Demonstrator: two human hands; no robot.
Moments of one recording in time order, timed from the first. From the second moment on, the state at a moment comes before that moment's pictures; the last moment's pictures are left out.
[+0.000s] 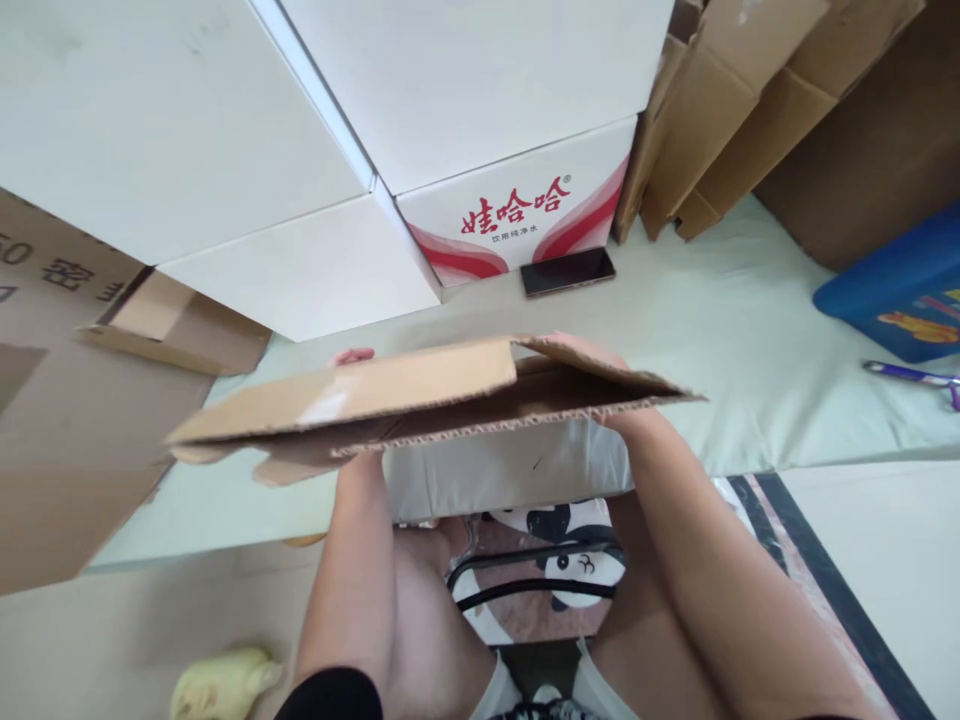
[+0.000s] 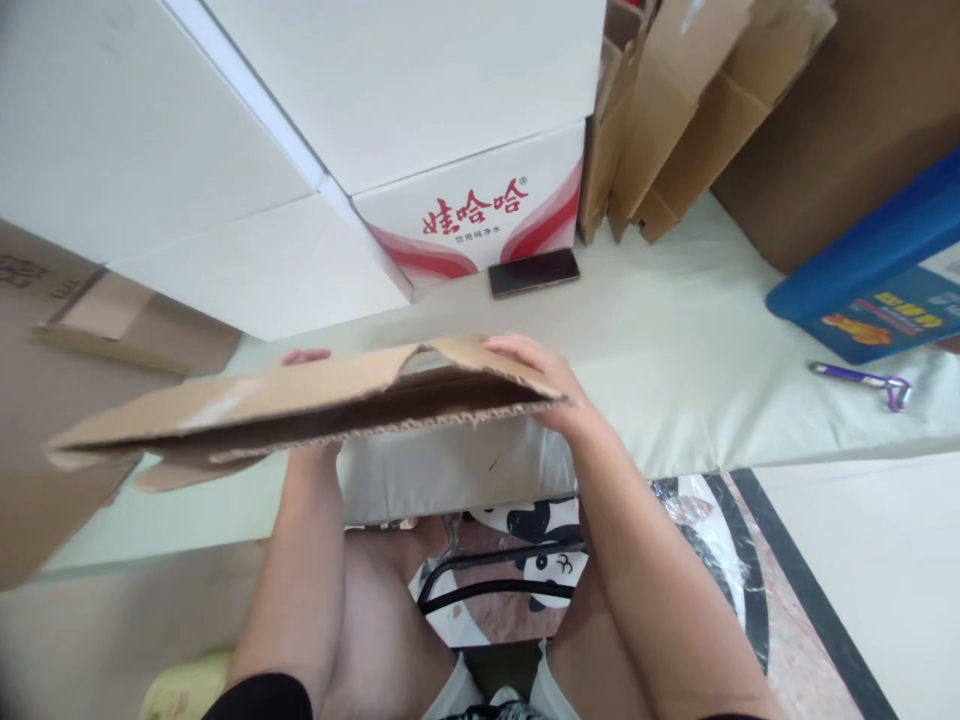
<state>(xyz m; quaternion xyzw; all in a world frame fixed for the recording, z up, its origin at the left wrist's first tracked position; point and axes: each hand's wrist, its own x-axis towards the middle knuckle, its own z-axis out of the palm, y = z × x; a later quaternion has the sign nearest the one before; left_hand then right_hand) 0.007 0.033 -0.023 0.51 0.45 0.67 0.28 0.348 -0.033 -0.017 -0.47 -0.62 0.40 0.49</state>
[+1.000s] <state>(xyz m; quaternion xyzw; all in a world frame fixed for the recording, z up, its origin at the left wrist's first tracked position) 0.031 0.023 -0.019 0.41 0.65 0.63 0.11 0.311 -0.038 -0.018 -0.50 -0.61 0.40 0.46</state>
